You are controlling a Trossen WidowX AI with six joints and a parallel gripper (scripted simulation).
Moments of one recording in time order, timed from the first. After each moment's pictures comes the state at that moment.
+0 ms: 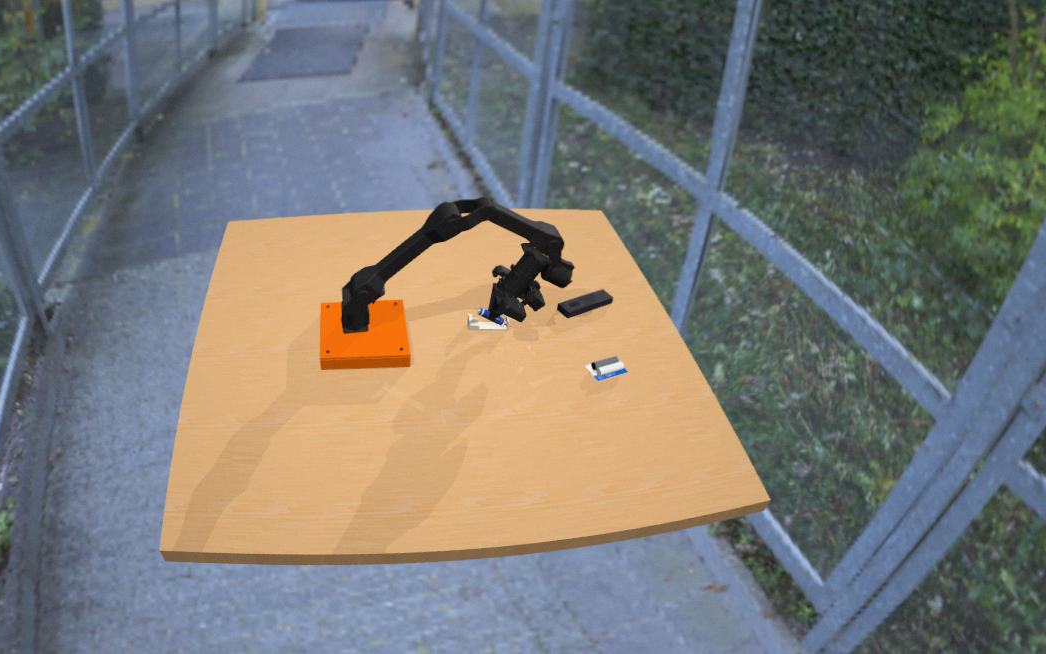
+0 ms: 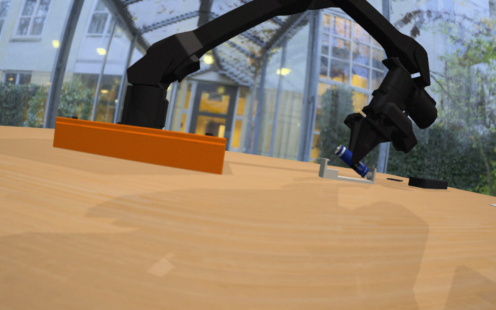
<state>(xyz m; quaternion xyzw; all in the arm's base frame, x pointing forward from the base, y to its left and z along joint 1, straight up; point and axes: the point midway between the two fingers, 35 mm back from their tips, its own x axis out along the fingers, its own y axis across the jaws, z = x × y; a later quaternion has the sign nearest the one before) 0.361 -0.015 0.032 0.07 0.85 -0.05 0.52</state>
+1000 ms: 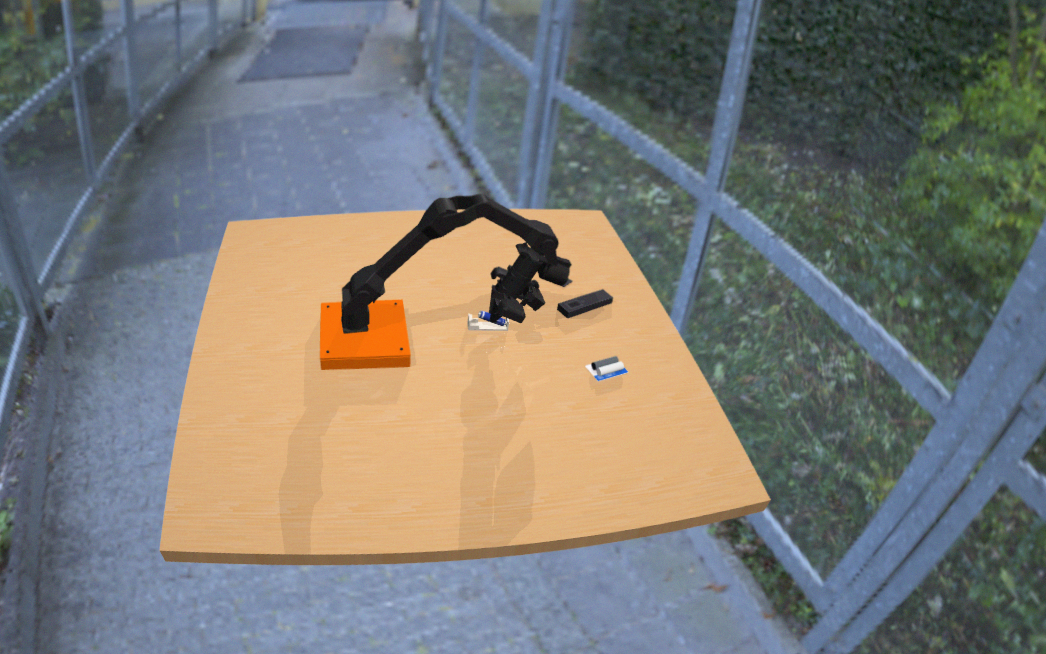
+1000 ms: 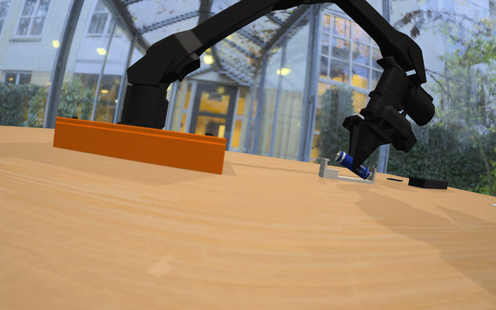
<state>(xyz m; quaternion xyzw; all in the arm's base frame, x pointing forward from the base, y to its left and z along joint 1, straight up) 0.363 -0.014 0.026 0.06 0.83 -0.05 0.55</state>
